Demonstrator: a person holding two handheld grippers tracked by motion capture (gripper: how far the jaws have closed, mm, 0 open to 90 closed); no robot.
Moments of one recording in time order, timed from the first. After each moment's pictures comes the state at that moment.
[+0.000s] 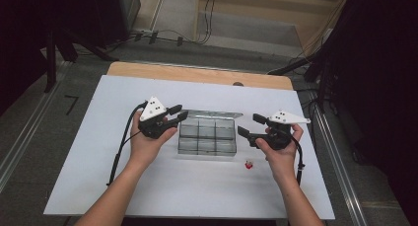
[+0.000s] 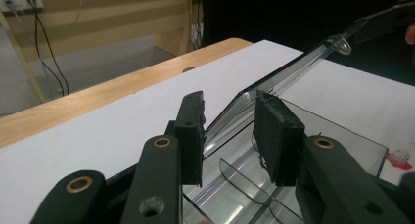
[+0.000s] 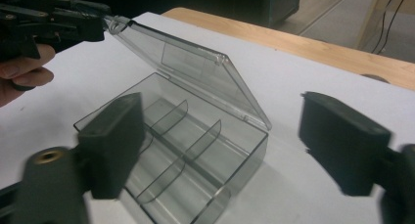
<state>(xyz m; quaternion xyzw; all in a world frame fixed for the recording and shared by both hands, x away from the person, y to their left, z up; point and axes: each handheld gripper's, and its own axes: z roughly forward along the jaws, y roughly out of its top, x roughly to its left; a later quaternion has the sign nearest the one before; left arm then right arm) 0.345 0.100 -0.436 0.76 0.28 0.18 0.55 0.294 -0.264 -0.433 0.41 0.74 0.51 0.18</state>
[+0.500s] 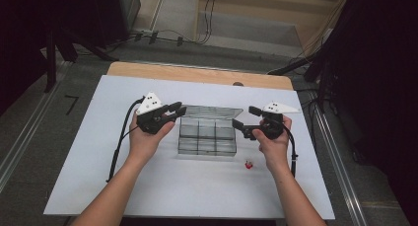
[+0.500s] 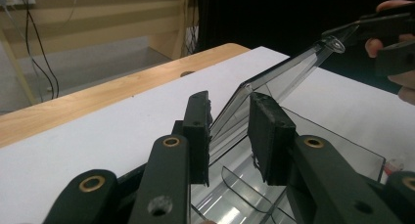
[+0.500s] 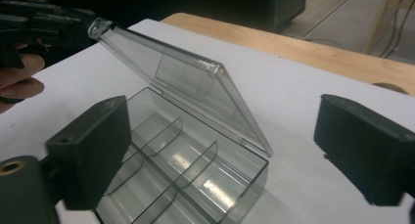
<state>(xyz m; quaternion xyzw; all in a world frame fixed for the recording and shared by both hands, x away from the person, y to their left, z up) 0.358 0.105 -0.433 0.76 0.28 0.16 0.56 0.327 -0.255 -0.440 0.41 0.73 0.52 0.16</state>
